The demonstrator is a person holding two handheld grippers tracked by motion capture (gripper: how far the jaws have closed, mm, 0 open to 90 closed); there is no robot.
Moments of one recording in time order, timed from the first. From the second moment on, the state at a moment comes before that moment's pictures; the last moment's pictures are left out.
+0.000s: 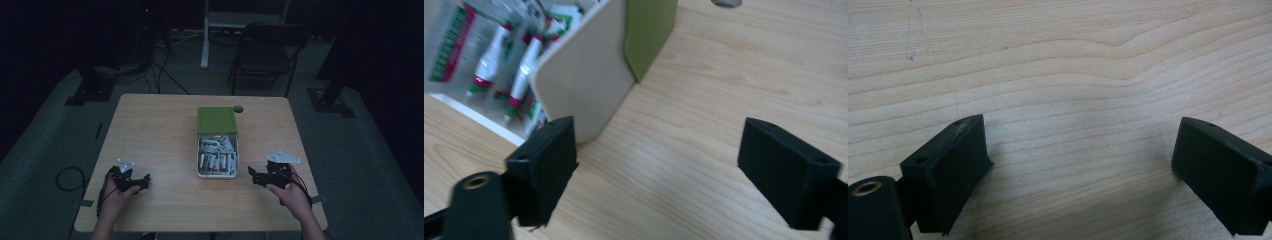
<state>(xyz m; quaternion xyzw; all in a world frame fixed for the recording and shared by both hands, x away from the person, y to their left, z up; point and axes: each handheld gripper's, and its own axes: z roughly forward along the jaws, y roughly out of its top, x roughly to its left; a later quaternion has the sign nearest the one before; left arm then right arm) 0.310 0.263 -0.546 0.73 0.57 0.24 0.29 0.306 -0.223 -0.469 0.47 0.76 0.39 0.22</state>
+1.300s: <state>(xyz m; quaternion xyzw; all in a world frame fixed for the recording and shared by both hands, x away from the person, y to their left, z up) 0.310 0.263 -0.545 0.73 0.57 0.24 0.29 0.303 -0.134 -0.442 0.38 0.78 0.44 0.21</state>
